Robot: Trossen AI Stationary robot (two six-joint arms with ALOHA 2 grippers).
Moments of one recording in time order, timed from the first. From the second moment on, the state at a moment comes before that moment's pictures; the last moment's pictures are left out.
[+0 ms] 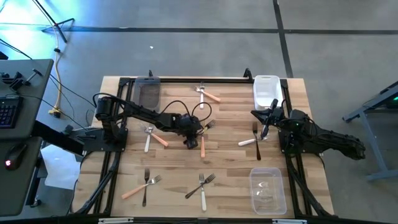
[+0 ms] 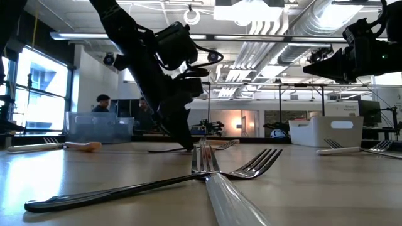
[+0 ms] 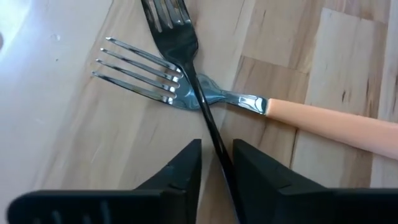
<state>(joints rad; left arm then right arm) 0.06 1.87 0.97 -0.09 -0.09 -0.18 -0.31 0.04 0.01 0.03 0.08 -0.08</state>
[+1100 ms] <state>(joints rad) 0.12 1.53 0.97 -0.33 -0.21 -0.23 -0.31 0.04 0.01 0.03 0.08 -0.08</state>
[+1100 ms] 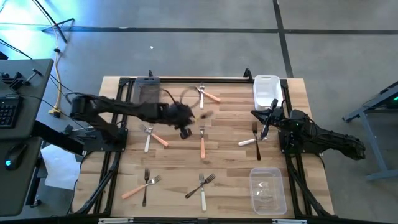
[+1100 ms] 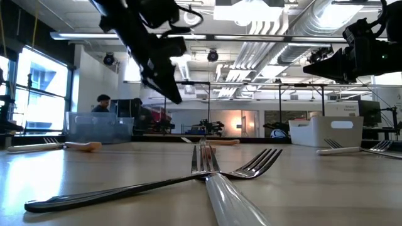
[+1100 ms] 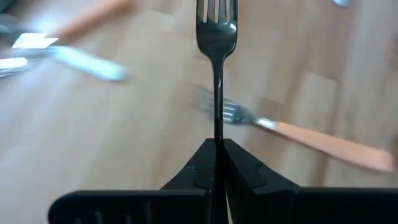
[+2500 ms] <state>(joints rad) 0.66 1.02 0.68 -0.66 -0.27 -0.50 -0.31 0.04 0.01 0.03 0.08 -0.08</state>
